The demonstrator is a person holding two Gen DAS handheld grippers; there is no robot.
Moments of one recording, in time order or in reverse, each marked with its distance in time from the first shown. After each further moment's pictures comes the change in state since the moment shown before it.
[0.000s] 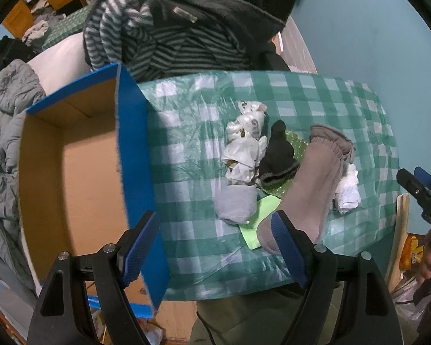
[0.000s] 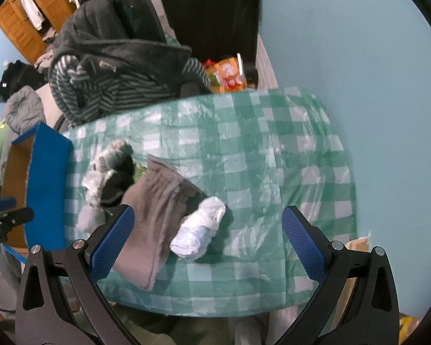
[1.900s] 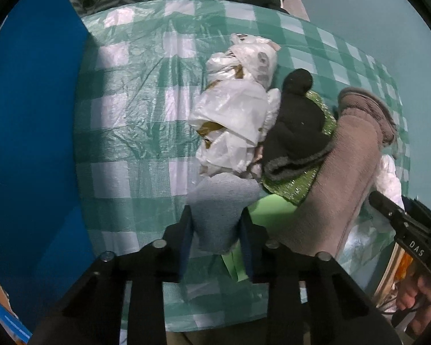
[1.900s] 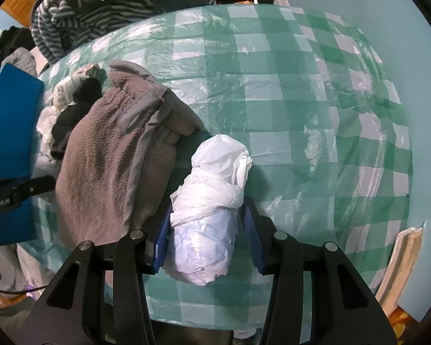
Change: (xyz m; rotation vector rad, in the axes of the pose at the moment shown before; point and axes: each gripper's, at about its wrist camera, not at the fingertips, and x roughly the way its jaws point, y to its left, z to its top) left arm 0.129 -0.007 -0.001 -0.050 0.136 -0.142; right arm 0.096 0.007 -0.035 -0.045 0.212 0.006
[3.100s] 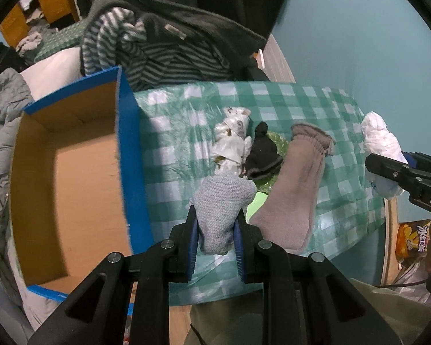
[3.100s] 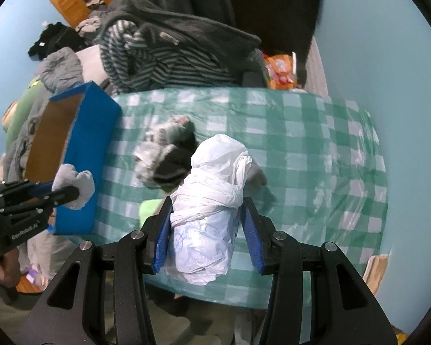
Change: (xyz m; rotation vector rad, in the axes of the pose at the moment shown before) left arm -0.146 -0.001 -0.057 0.106 -0.279 0.052; right arm -0.118 0.075 0.016 -0.177 -0.158 0.106
